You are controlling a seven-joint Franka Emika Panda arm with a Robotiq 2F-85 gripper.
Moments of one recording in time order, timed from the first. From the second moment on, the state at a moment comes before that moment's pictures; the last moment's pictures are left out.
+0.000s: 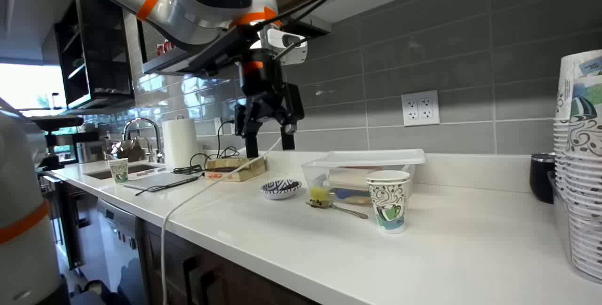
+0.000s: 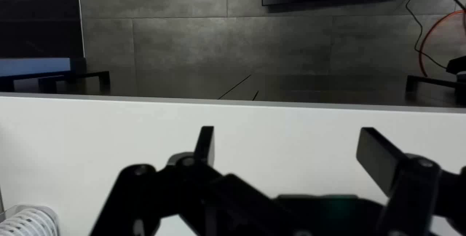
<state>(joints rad) -0.24 -0.58 -0.20 -2.59 -0.36 1.94 -0.22</state>
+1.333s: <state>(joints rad) -0.21 -0.50 -0.20 -2.35 -0.23 2.23 -0.12</state>
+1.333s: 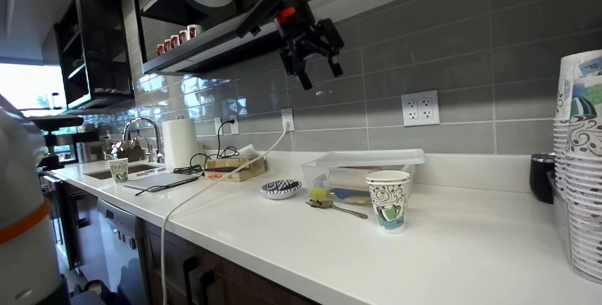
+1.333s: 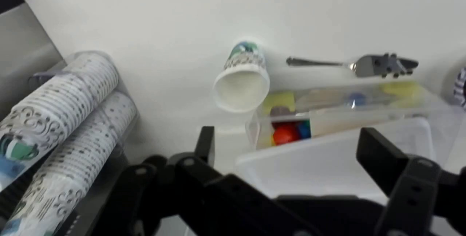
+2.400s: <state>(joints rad) -0.32 -0.29 -0.20 -1.83 -0.35 2.43 0.07</state>
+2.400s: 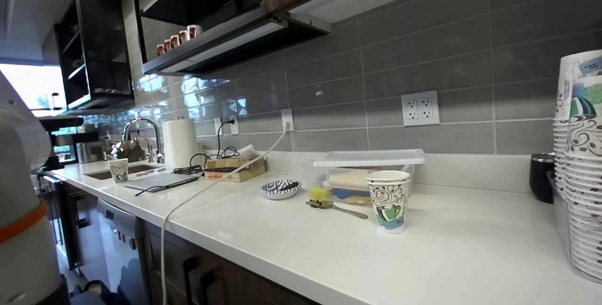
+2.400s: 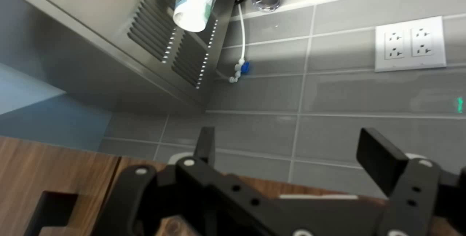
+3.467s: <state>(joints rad) -0.43 -0.08 -0.24 -1.46 -0.57 2.43 0.41</state>
